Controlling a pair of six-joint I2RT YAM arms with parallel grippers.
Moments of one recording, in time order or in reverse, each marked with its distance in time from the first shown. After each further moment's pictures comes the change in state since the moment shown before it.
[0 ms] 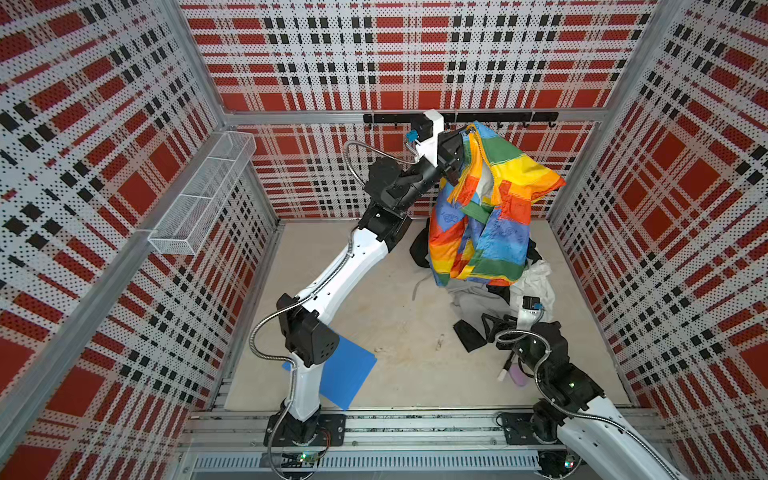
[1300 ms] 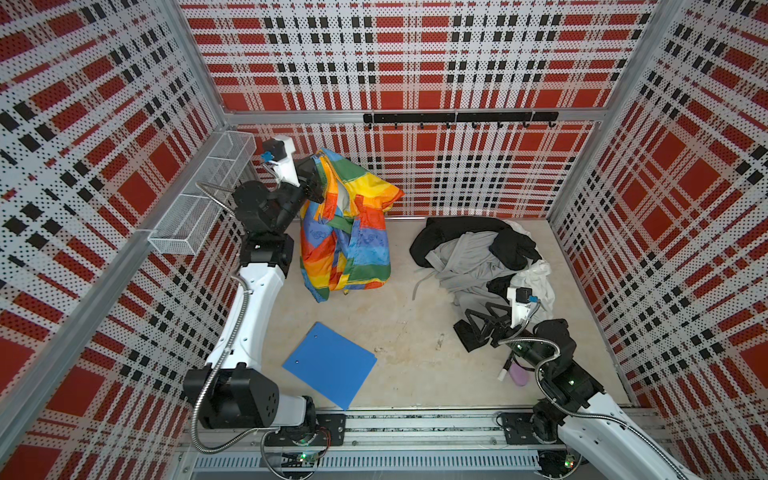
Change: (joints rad) left arm 0.681 -0.573 -0.716 -0.149 0.132 -0.061; right arm 0.061 0.048 0.057 0.231 -0.257 0.011
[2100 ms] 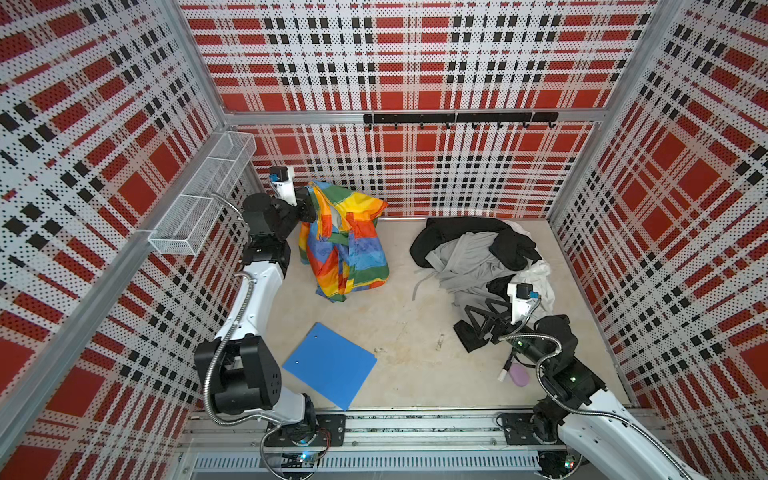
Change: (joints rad) left arm 0.110 0.105 -0.162 -0.068 -0.034 0.094; right arm 0.000 0.010 0.042 -0.013 0.001 -0.008
